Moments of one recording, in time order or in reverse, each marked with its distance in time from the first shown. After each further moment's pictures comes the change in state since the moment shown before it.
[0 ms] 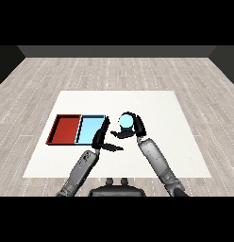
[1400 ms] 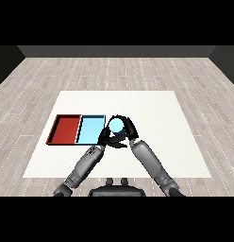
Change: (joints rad) left arm -0.140 -0.001 -0.062 0.222 0.140 0.048 -0.081; right arm -0.013 0.074 0.077 -0.013 0.079 0.008 0.042
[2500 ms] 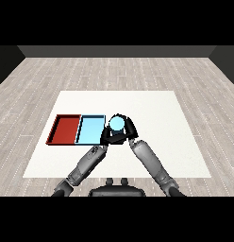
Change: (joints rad) left arm -0.048 0.000 -0.061 0.056 0.071 0.195 -0.059; right arm -0.014 0.001 0.001 0.008 -0.122 -0.022 -0.032
